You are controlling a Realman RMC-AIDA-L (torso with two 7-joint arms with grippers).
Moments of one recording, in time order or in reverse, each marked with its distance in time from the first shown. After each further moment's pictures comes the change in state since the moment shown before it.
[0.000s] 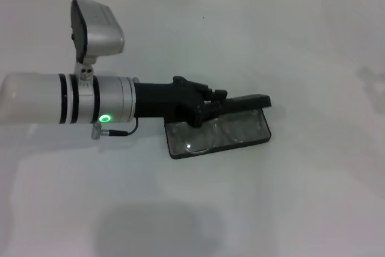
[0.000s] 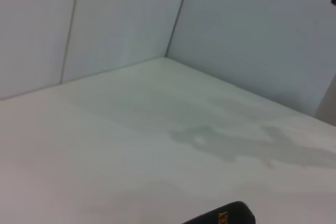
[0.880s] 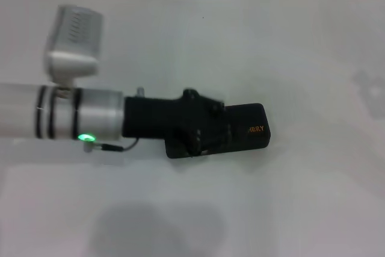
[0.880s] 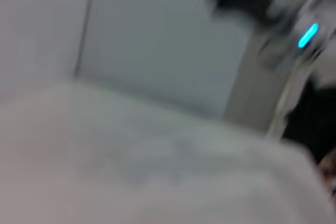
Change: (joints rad) left arm 0.117 -0.002 0.120 0.172 -0.104 0.282 0.075; right arm -0.007 -0.002 -0.035 0.005 -0.004 -0.009 0.002
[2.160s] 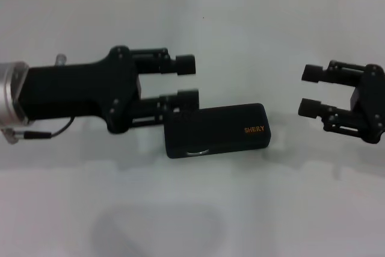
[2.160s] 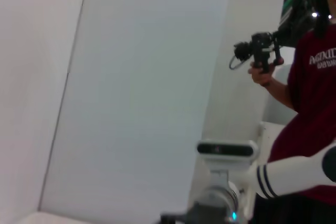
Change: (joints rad) left arm 0.183 0.047 -0.137 0.318 -0.153 0.357 -0.190; right arm 0.126 0.009 -0.435 0.027 -0.156 -0.070 -0.282
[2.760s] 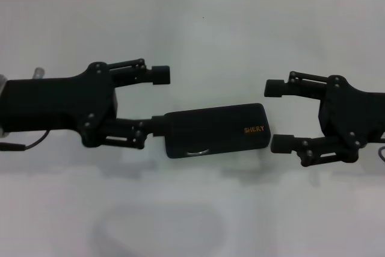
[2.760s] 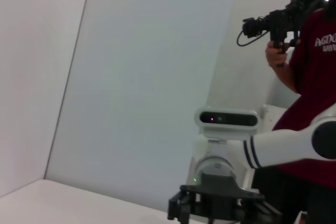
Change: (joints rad) left arm 0.024 0.040 -0.023 -0.005 0.039 0.028 -0.020; right arm 0.083 0.003 -0.119 0.026 0.012 -0.063 0.024
